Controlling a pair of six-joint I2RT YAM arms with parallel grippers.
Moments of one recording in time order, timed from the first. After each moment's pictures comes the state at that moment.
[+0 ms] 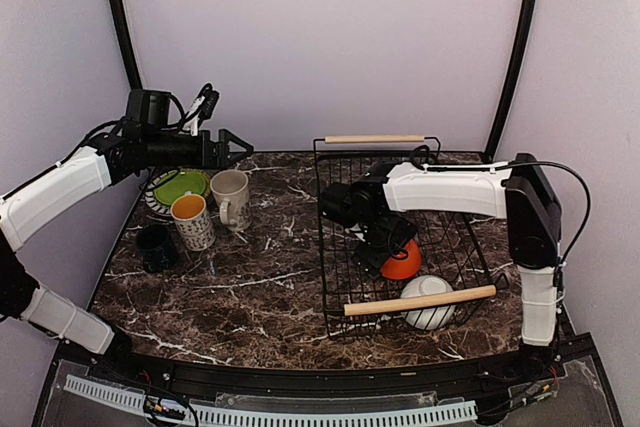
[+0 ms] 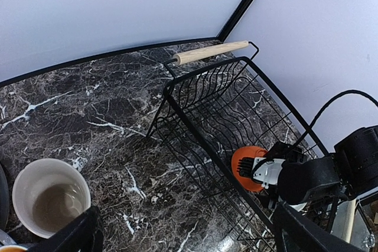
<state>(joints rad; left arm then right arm) -0.38 1.34 1.22 -0.35 0.48 -0.24 0.97 2.05 1.65 -1.27 0.41 0.23</state>
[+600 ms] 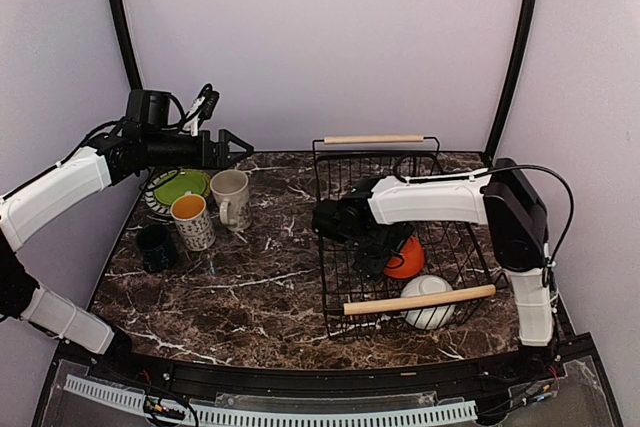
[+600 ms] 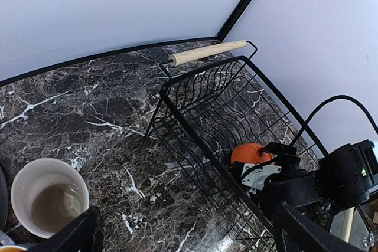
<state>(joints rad) -0.38 1.34 1.21 -0.35 0.48 -0.25 0.99 2.12 1.65 -1.28 0.56 0.21</state>
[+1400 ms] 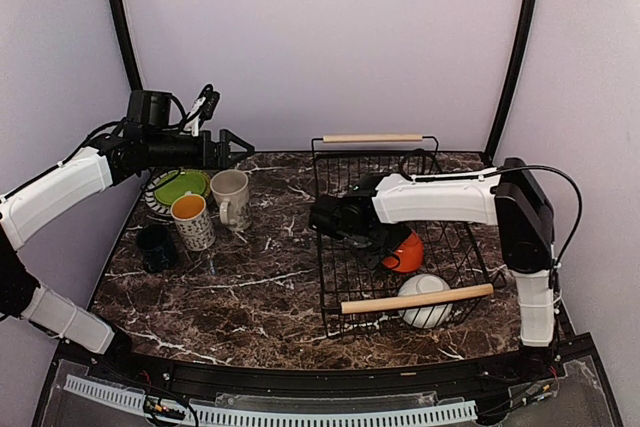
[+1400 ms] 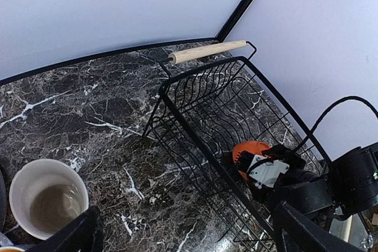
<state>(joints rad) -0.38 1.35 1.21 -0.34 0.48 -0.26 1.02 2.10 1.66 -1.23 0.66 0.38</state>
